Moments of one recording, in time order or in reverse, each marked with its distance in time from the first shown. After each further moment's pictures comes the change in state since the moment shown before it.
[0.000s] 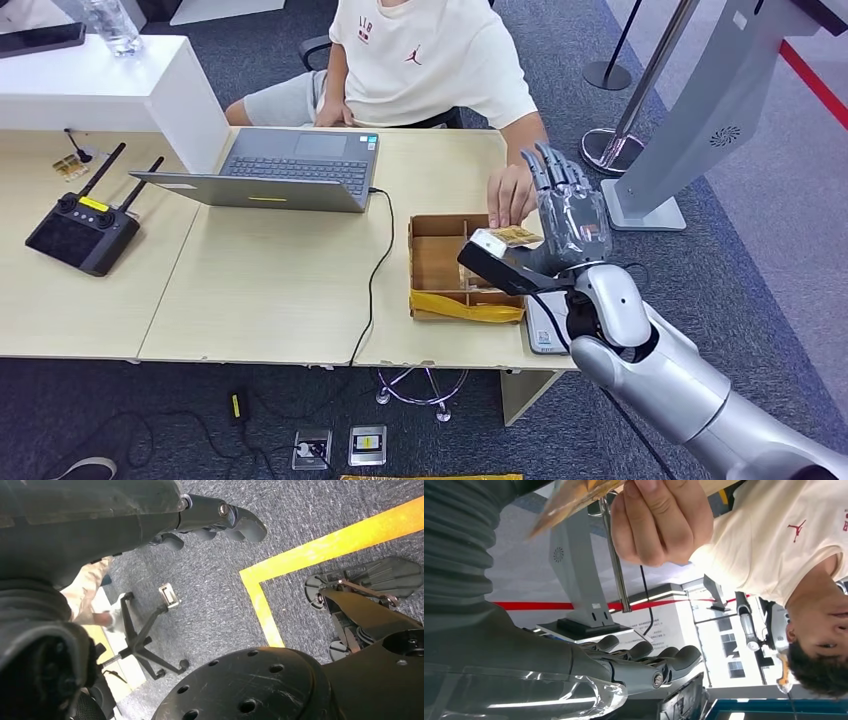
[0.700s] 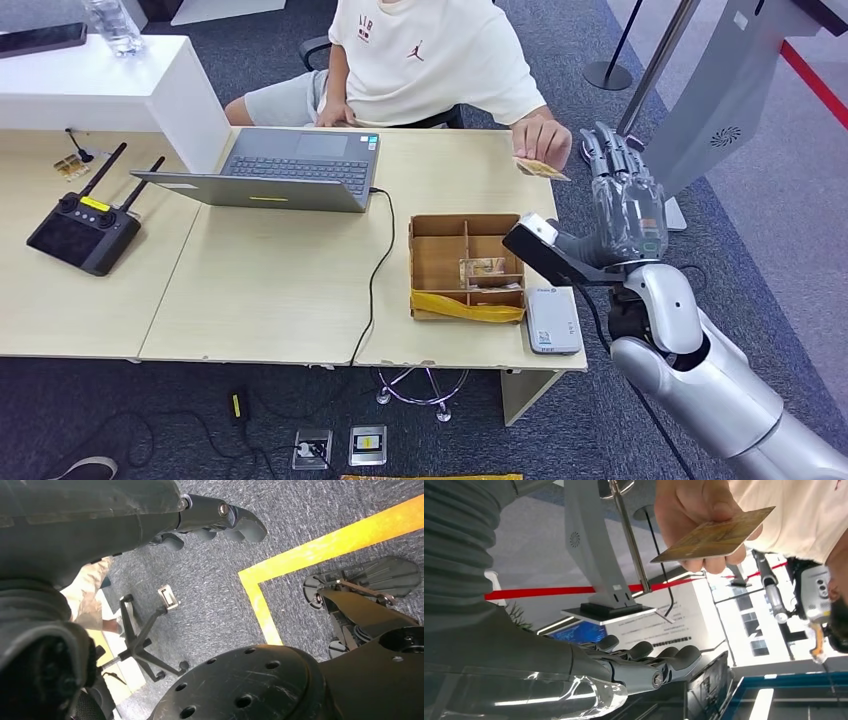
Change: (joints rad) left arm -0.004 -0.004 0.000 0.000 -0.021 0.000 0.001; right arm 0.077 -0.093 -0.152 -0.149 0.036 0.031 0.033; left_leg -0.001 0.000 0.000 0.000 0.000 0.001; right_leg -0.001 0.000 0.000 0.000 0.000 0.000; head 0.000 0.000
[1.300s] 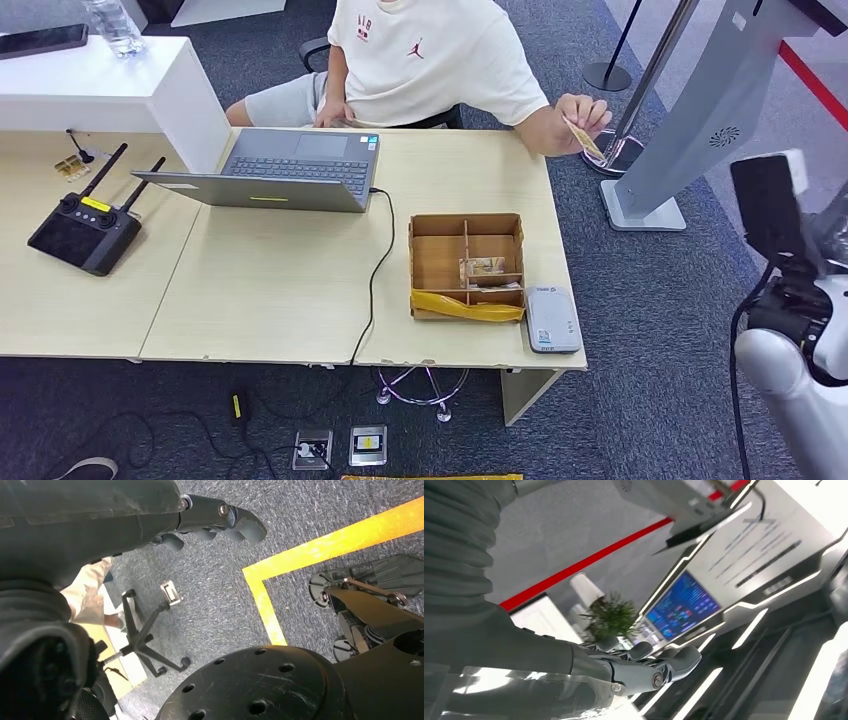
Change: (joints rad) left arm 0.016 -0.003 0.008 0.000 0.012 0.000 0.000; right arm 0.203 -0.111 -0.501 -0.113 -0.034 -0.199 0.098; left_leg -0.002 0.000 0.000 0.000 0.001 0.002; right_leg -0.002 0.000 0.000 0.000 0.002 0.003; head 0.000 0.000
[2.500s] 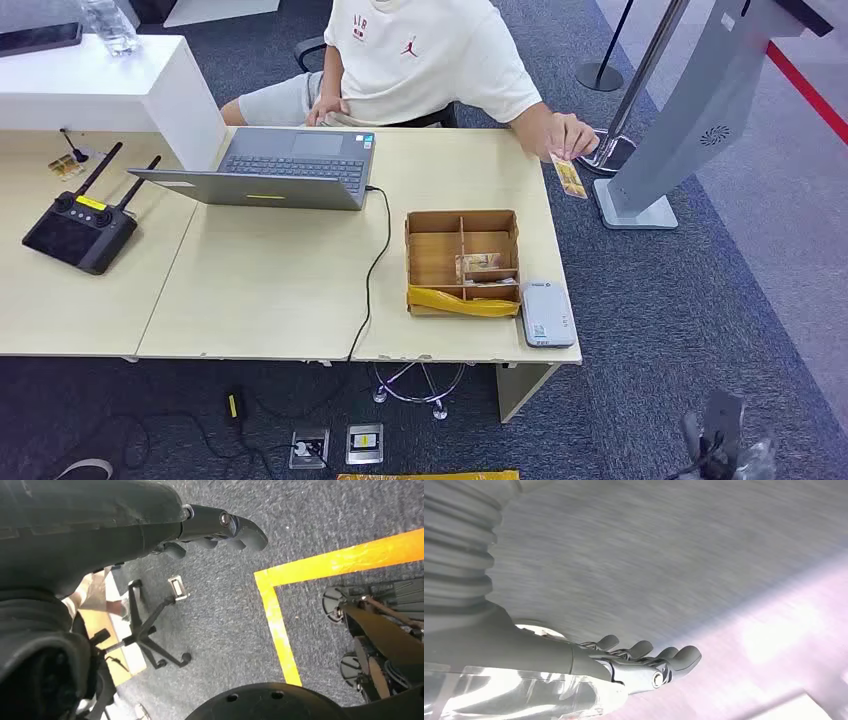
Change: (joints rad) left arm 0.022 0.024 0.046 0.020 0.064 0.000 0.014; right arm -0.066 0.374 -1.689 1.622 0.201 -0.149 -1.170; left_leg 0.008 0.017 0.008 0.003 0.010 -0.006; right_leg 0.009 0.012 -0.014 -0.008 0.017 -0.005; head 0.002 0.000
